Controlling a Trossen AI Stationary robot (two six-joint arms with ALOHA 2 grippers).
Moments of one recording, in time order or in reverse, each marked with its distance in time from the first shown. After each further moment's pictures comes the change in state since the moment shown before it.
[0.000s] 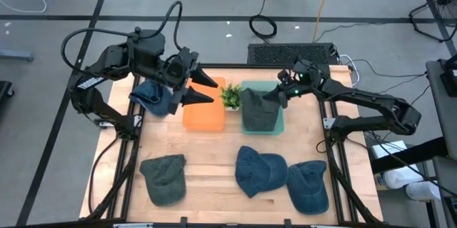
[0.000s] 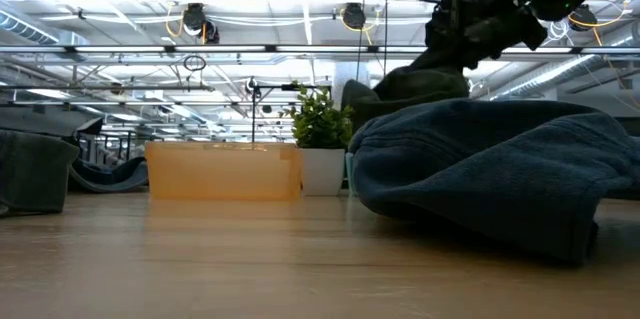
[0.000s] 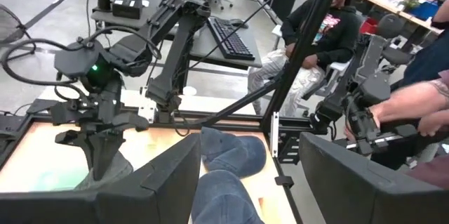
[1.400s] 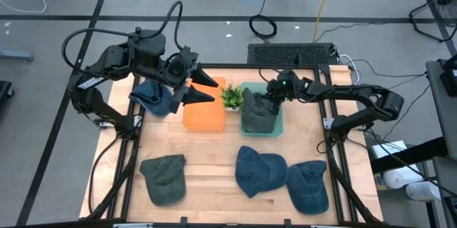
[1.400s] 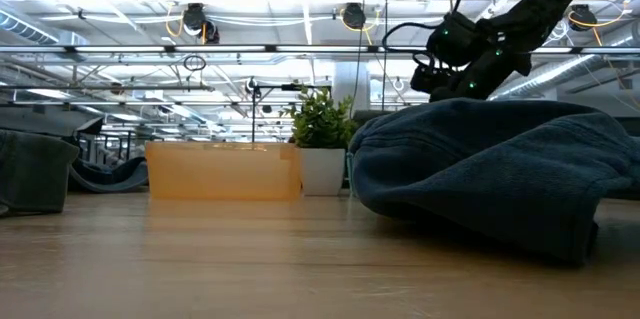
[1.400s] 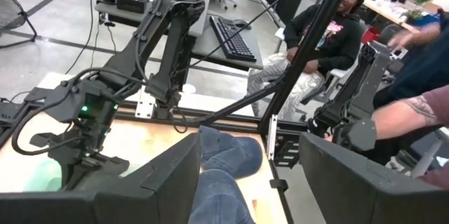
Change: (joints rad) left arm 0.000 0.002 0.000 0.000 -0.011 -0.060; right arm 0.053 0.261 -0.022 0.000 0.471 -0.584
